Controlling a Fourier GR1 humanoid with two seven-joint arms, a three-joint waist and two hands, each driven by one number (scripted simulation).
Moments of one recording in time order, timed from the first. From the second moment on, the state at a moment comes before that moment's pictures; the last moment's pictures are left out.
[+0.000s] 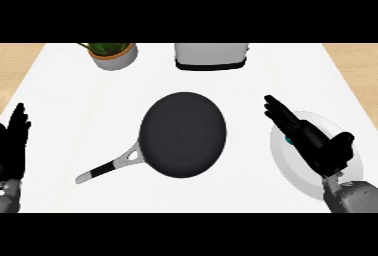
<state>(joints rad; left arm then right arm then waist) -0.06 0.55 -0.06 -1.37 0.16 0.44 0.16 -0.18 -0.47 0.32 -1.59 -0.33 0.06 0.13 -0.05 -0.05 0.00</state>
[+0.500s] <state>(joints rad) -0.02 0.51 -0.20 -1.48 0.13 0.32 0.10 -0.18 -0.68 -0.03 -1.34 -0.43 0.16 -0.01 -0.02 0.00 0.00</state>
